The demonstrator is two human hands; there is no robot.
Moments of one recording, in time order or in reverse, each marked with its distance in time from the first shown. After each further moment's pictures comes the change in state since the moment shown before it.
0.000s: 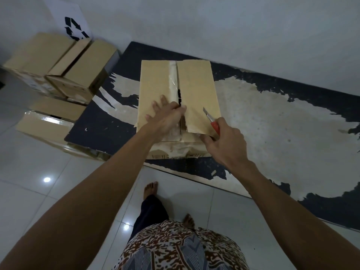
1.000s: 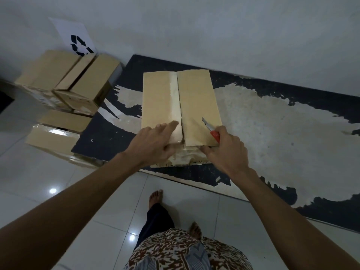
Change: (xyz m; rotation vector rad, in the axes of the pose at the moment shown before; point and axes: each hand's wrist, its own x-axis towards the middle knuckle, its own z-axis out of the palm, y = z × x) left_hand -0.040 -0.053 -0.024 0.775 0.227 0.758; right_hand -0.006 -0.007 -0.002 -0.051 -0.051 0.079
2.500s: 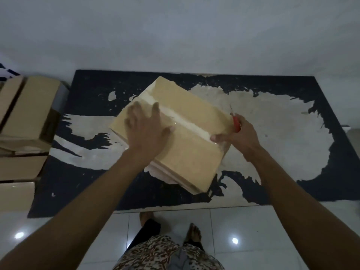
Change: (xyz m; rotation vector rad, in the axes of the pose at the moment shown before) left_hand 0.144 -0.017 0.002 -0.035 -0.211 -0.426; right_hand 0.083 0.058 -0.049 0.559 0.069 0.611
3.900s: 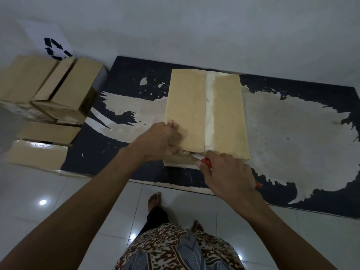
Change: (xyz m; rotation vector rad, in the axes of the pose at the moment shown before) left_hand -0.075 -0.047 0.010 0.033 -0.256 0.426; right_hand -0.148 0.015 0.052 -0.943 -0.111 -0.582
